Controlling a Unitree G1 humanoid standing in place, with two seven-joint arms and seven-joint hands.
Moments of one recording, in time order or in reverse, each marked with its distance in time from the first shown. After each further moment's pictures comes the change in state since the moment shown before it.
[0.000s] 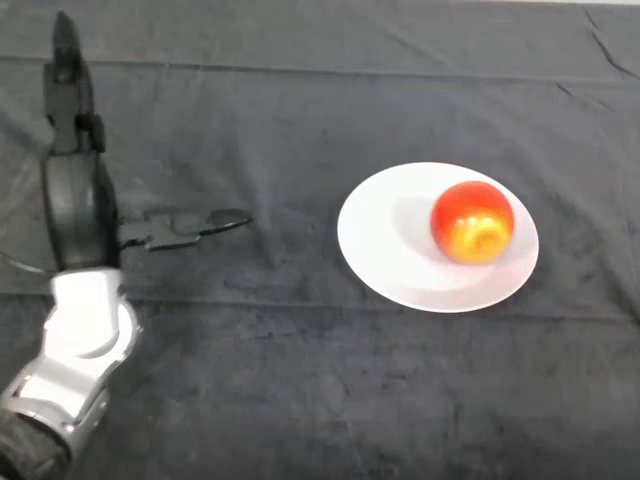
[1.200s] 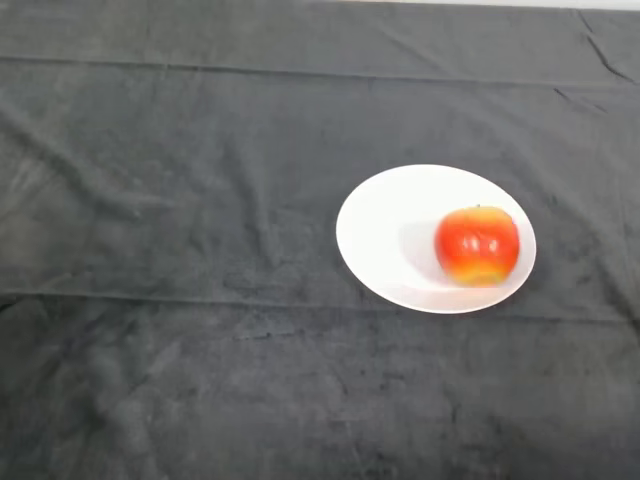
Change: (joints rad) left arm 0.175 0.088 0.388 0.328 0.073 -0.142 -0.036; right arm 0.000 0.000 0.001 0.000 0.000 0.000 -0.001
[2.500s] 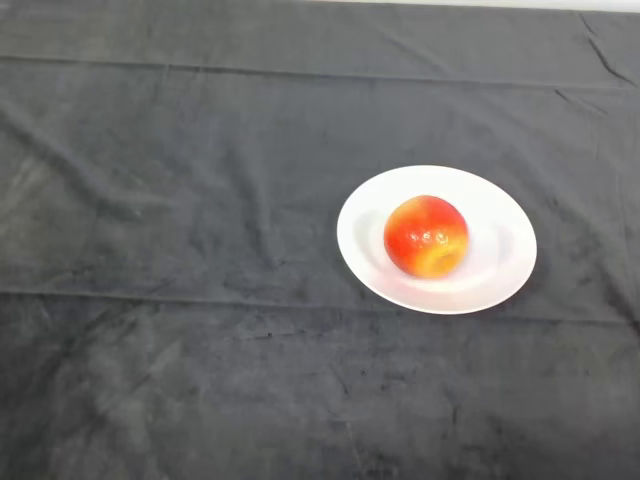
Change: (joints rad) left arm -0.077 -0.022 0.147 0.154 0.055 -0.082 -0.020; right arm 0.000 0.000 0.000 0.000 0.000 0.000 0.000
